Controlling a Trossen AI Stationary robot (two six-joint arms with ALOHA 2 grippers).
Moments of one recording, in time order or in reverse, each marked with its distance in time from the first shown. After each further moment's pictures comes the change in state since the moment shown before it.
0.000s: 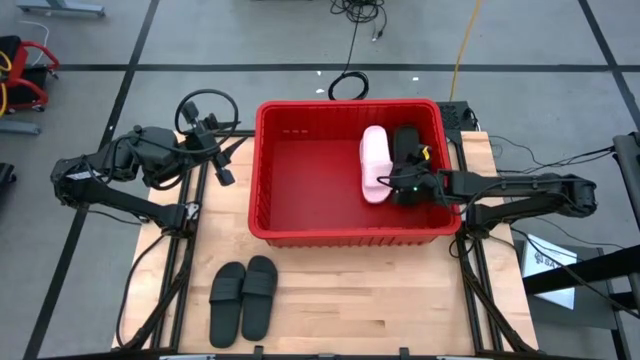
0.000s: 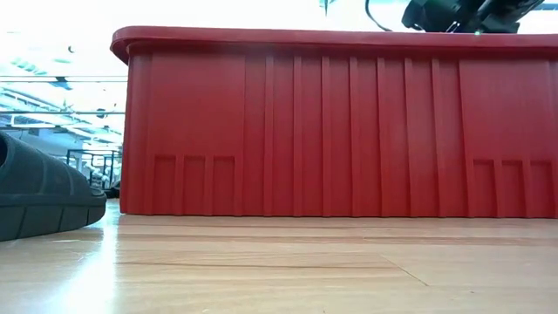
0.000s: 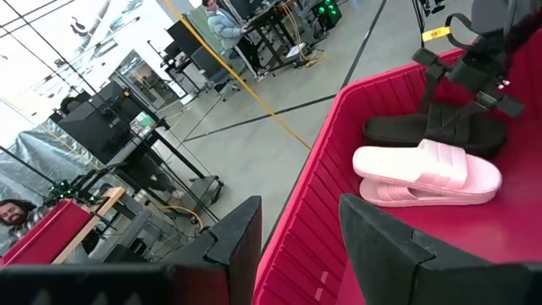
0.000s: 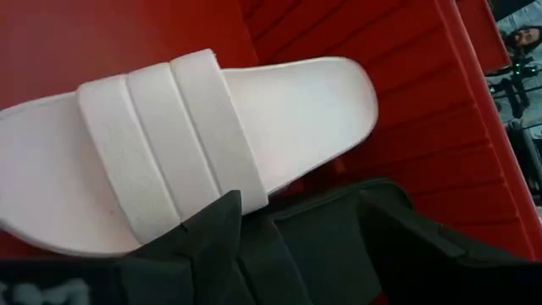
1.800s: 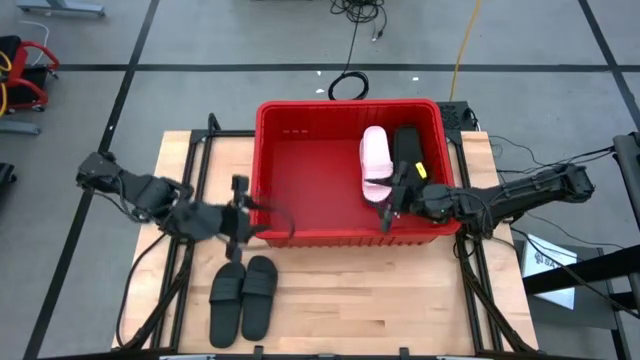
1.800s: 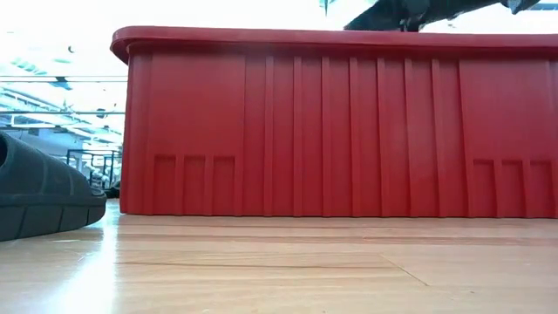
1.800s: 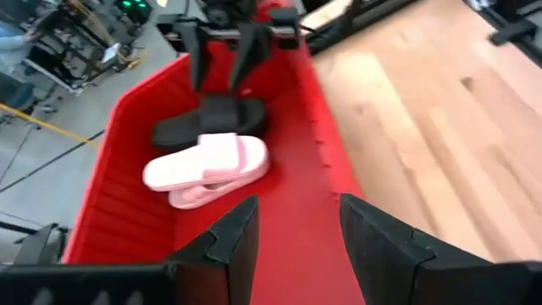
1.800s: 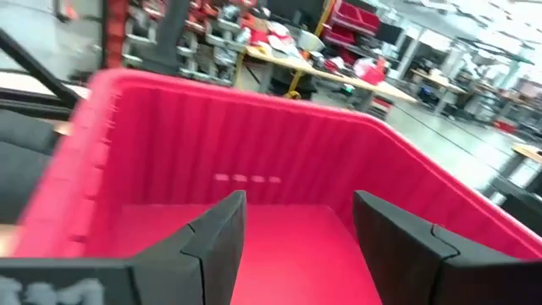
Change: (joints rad) left arm -0.414 0.230 0.001 -0.165 0.156 -0.243; right arm 0.336 -0.006 0.002 0.644 -0.198 0.107
